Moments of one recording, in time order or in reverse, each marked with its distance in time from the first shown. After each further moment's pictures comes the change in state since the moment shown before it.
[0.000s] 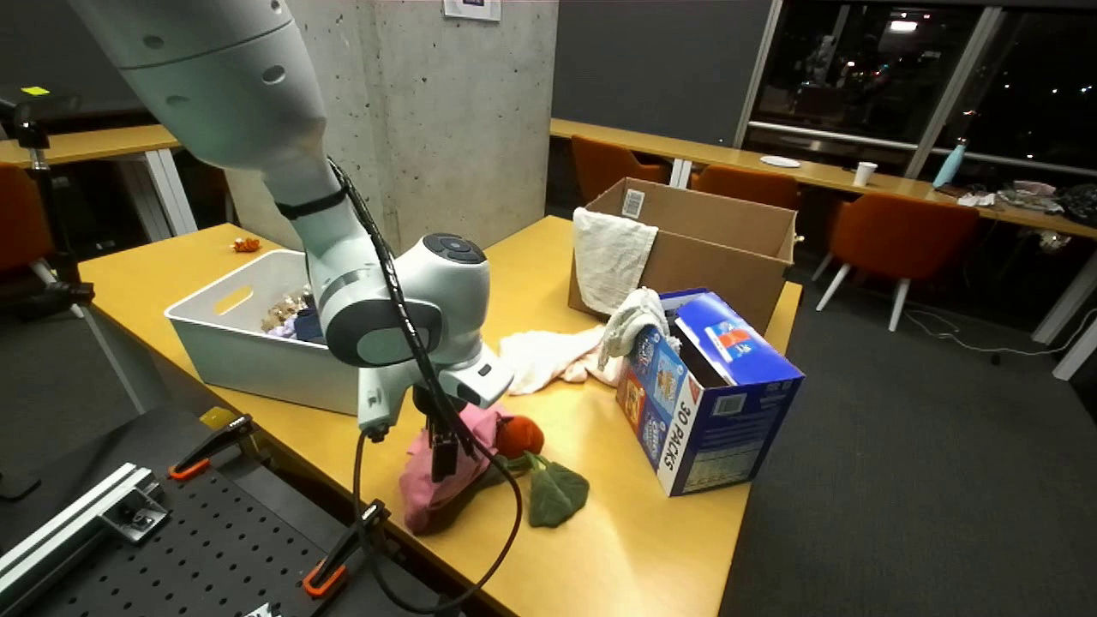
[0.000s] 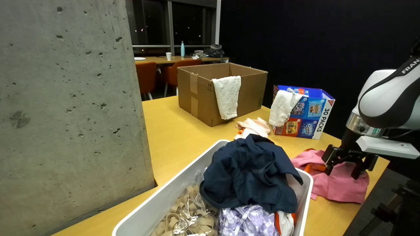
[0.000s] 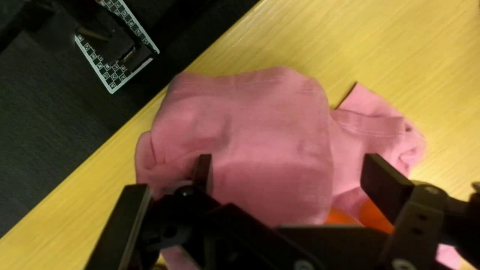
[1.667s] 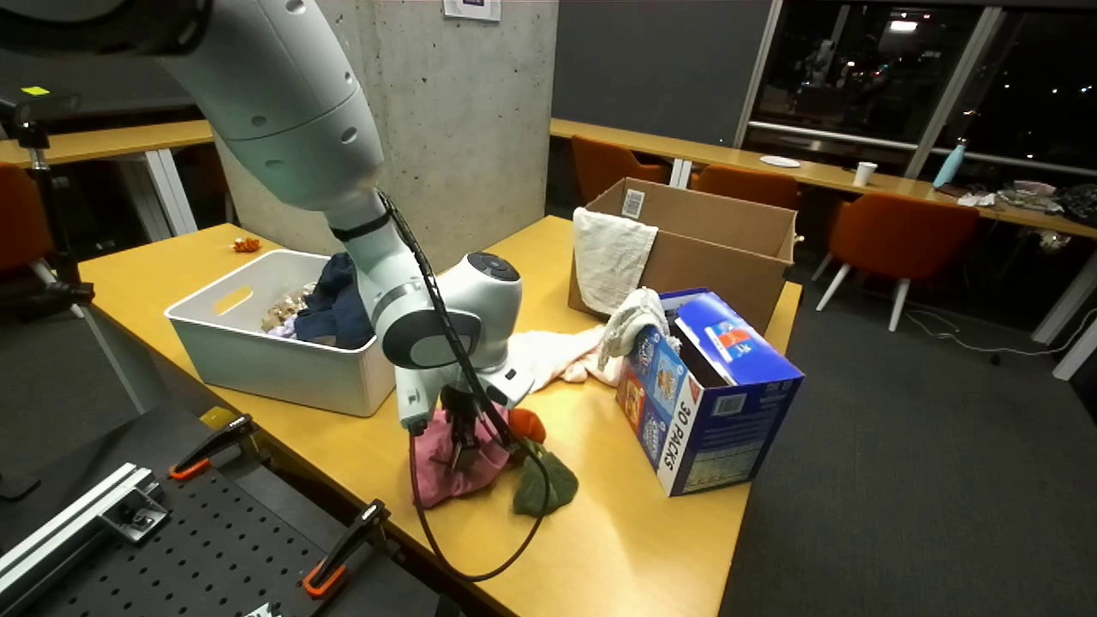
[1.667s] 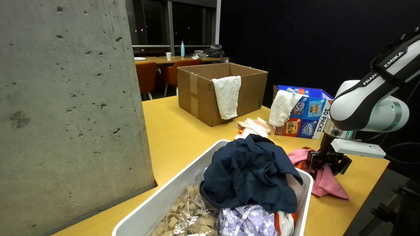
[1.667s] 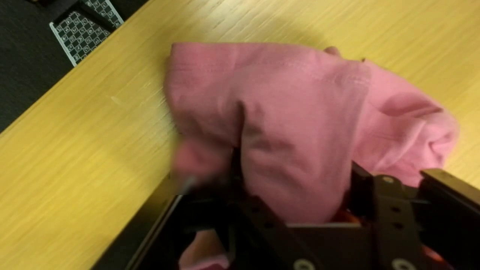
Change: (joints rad) arm 0.012 0.189 -0.001 0.245 0.000 -0.111 0.003
